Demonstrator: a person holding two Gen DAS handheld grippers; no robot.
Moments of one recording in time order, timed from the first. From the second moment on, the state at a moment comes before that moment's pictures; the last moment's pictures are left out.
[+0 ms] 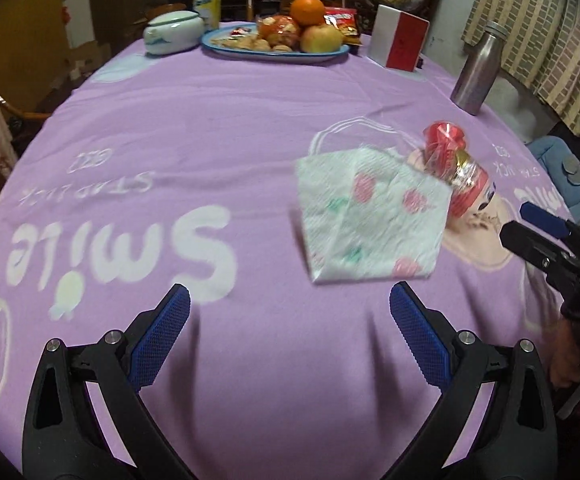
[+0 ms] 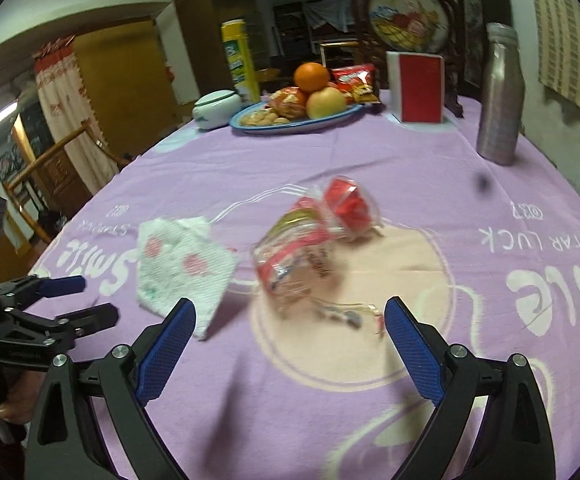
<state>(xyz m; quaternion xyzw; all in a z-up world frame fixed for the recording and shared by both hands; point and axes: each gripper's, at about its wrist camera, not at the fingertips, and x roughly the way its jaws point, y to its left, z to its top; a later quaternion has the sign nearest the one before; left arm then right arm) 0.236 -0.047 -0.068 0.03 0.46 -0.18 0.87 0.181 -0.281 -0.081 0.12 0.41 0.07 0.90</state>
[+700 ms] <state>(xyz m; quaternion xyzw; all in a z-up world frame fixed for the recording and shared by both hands) 0.258 -0.043 -0.077 -0.02 0.46 -0.20 0.86 0.195 -0.310 -0.111 0.24 0.46 0.08 0.85</state>
